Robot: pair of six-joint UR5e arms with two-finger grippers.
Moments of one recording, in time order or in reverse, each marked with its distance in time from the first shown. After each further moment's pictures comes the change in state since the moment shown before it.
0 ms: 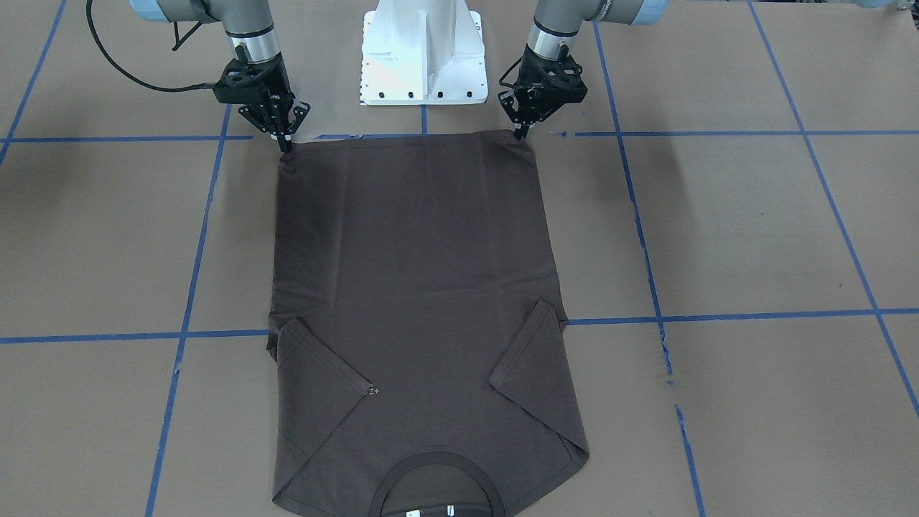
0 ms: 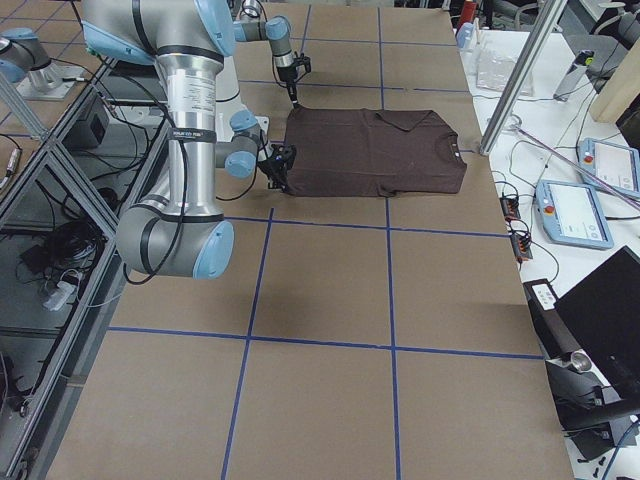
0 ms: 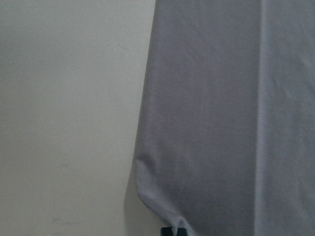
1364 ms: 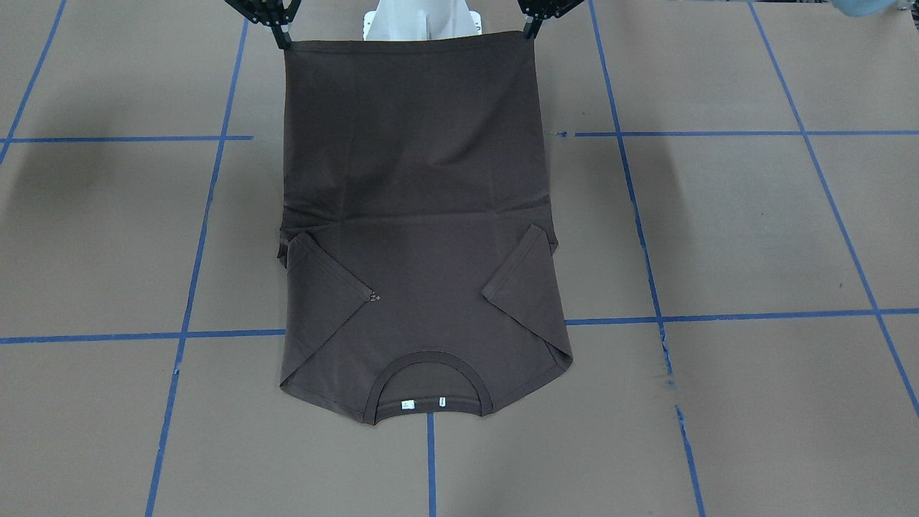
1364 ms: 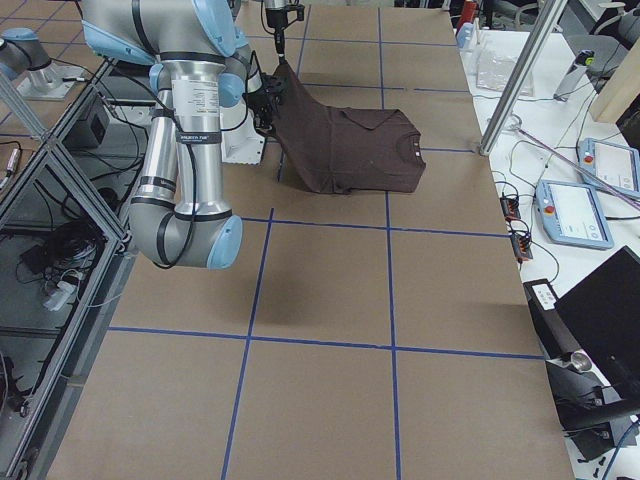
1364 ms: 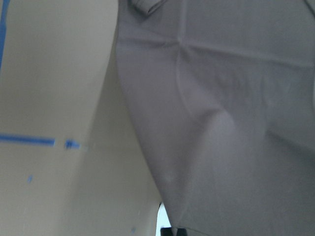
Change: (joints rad) left arm -0.083 -0.097 -0.440 0.485 -0.179 0.135; right arm 0.070 0.183 0.478 -0.593 0.158 -0.060
